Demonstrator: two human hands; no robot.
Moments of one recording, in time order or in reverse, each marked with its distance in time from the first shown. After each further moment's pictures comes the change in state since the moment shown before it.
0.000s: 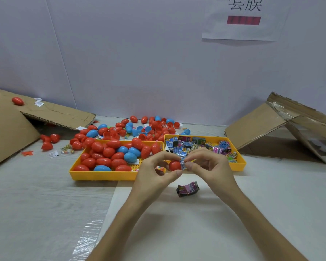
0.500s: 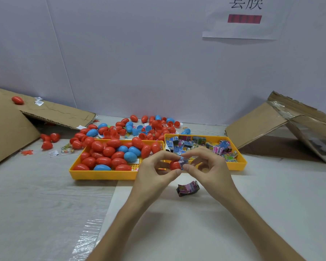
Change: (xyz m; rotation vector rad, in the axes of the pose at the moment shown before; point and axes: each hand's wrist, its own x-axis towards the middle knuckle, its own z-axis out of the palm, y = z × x) left_hand 0.000 0.001 0.002 -0.056 0.007 -0.003; right_hand -0.004 -0.005 0.007 -0.126 0.012 -0.048
